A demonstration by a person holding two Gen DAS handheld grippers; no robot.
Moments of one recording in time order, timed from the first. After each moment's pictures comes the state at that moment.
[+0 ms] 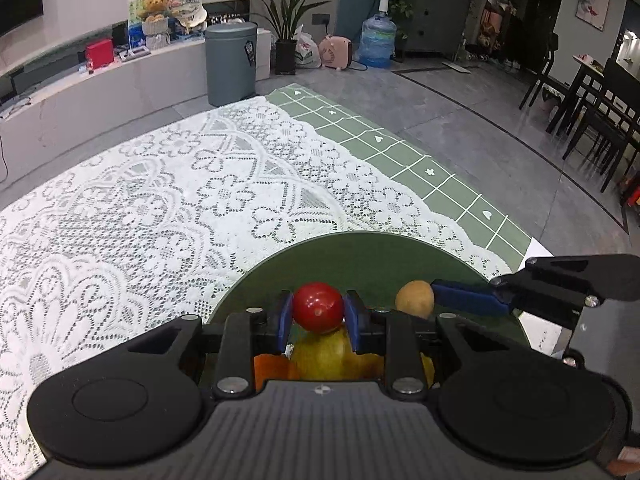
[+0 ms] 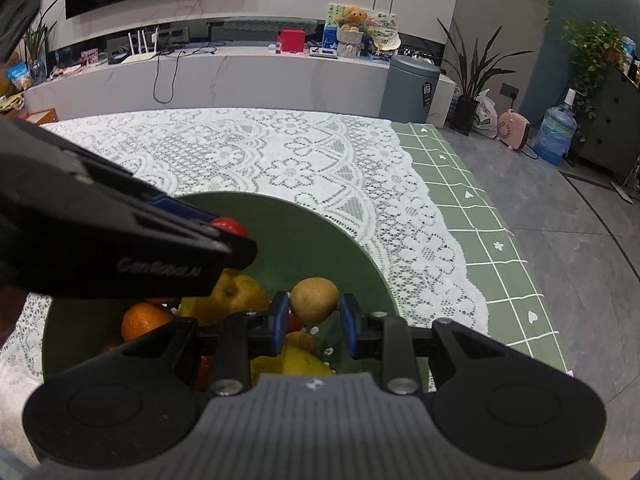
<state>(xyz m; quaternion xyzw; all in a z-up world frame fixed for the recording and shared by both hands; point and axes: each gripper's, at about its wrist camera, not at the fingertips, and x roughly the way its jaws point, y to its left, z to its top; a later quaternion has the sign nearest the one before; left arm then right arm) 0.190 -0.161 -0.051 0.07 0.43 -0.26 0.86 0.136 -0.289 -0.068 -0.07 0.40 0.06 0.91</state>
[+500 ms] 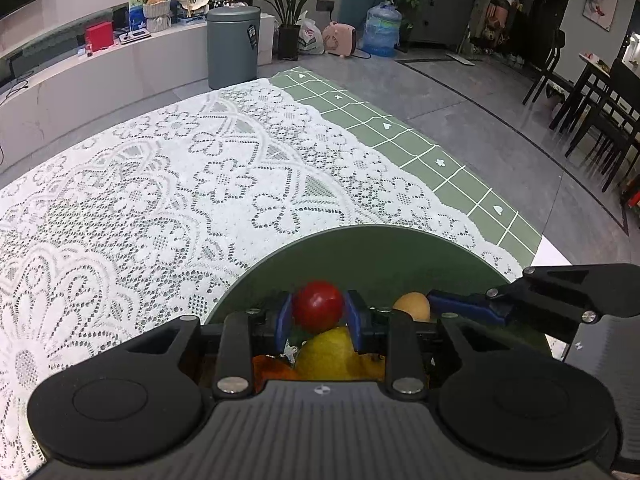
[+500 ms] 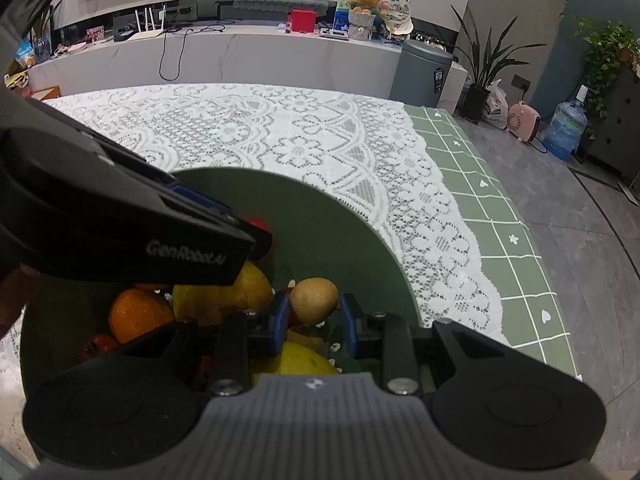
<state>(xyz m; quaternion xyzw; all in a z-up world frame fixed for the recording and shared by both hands) 0.202 -0.162 -0.064 0.06 0.45 -0.26 0.85 0.146 -0.283 -0.083 -0.08 0.42 0.07 0.90</state>
